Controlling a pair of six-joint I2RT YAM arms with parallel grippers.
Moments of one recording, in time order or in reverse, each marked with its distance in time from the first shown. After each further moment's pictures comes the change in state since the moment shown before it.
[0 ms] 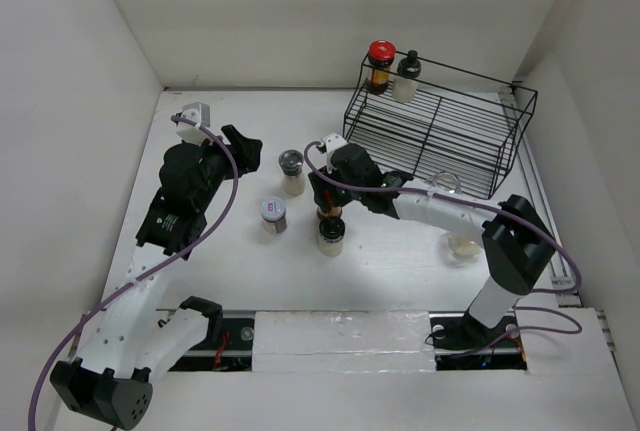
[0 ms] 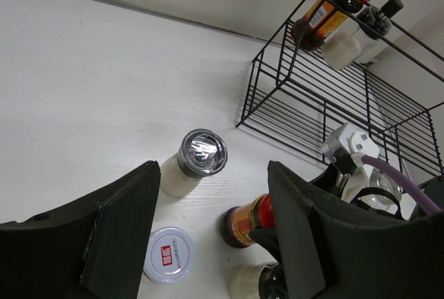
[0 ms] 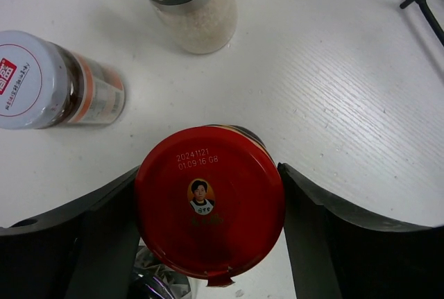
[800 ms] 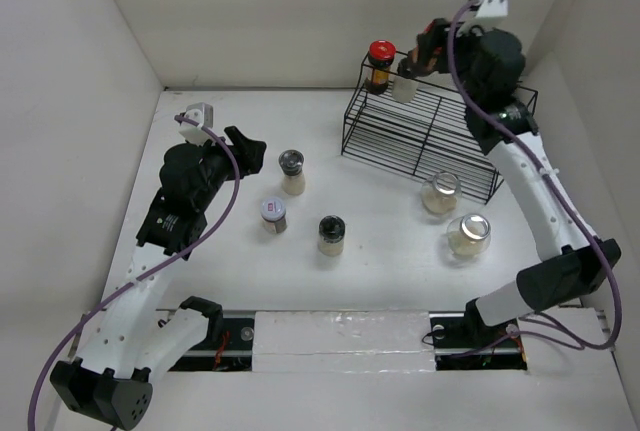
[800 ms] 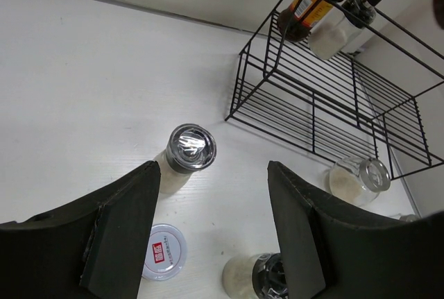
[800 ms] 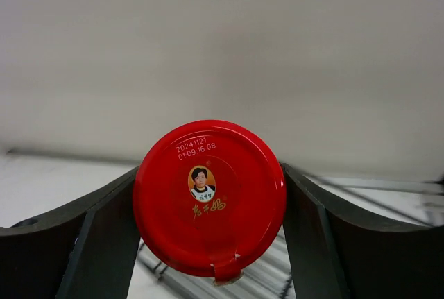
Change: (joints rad) left arm 0.000 0.000 0.000 0.001 0.053 0.000; right arm -0.480 -0.211 0.449 0.090 0.028 -0.110
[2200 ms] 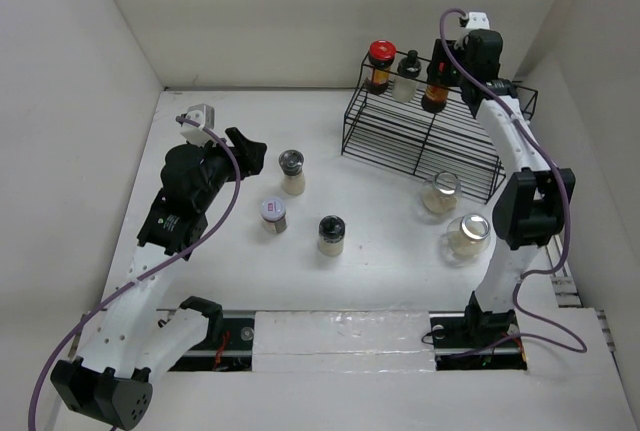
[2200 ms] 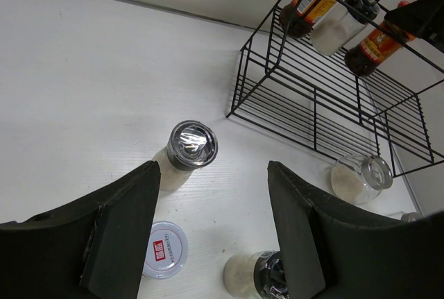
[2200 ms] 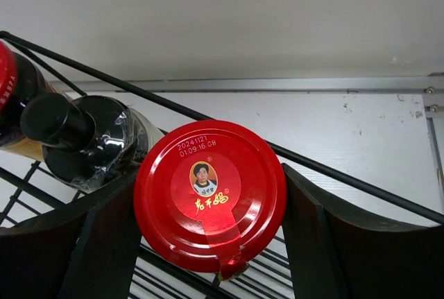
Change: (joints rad) left arm 0.000 -0.001 -0.014 0.006 0.003 0.000; right arm -0.280 0.435 0.195 -0.160 -0.135 0.000
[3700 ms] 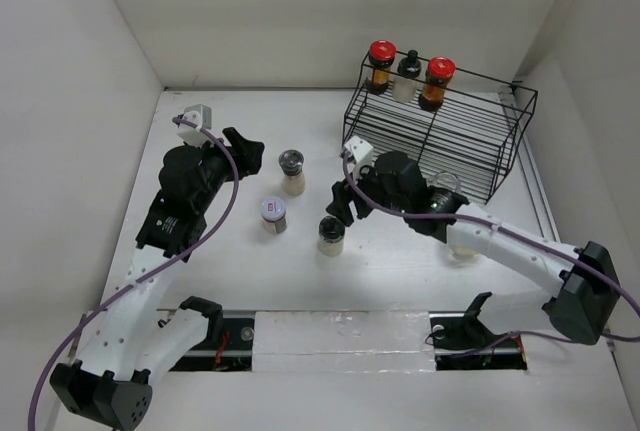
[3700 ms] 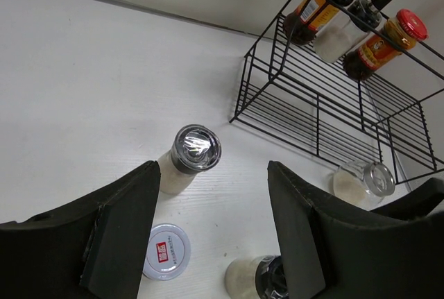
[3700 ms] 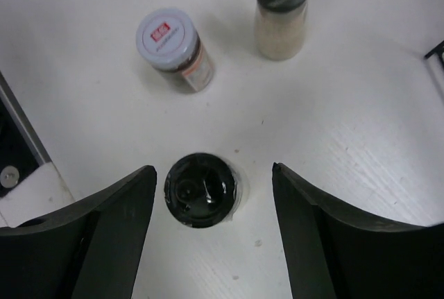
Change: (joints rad) left arm 0.000 -0.013 0.000 0.000 -0.026 0.000; right arm 0.754 -0.616 -0.811 0.087 -0.127 0.015
